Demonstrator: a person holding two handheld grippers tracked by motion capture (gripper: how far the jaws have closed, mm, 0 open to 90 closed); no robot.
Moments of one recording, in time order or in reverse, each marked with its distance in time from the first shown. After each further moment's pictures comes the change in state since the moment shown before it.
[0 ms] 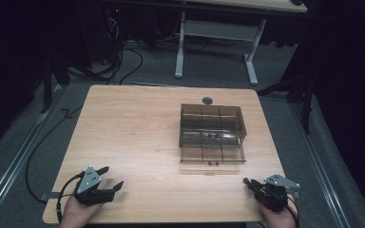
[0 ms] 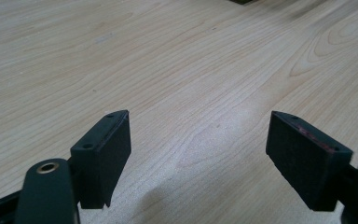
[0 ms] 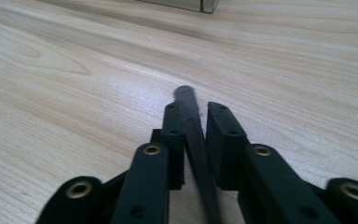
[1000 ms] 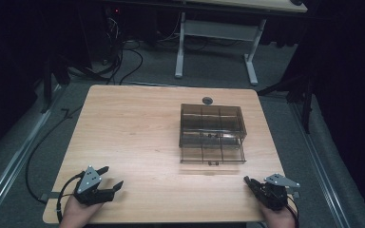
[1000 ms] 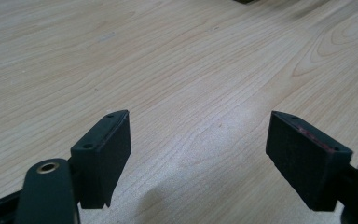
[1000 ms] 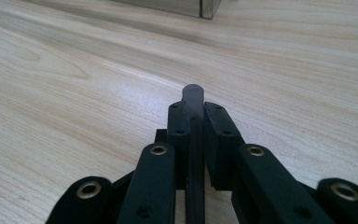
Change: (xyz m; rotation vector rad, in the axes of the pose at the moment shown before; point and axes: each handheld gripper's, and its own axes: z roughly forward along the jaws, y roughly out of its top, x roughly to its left) left arm 0.000 0.000 0.000 0.002 0.007 -0.006; right arm -0.001 0.002 0.001 -0.015 0.003 -0.010
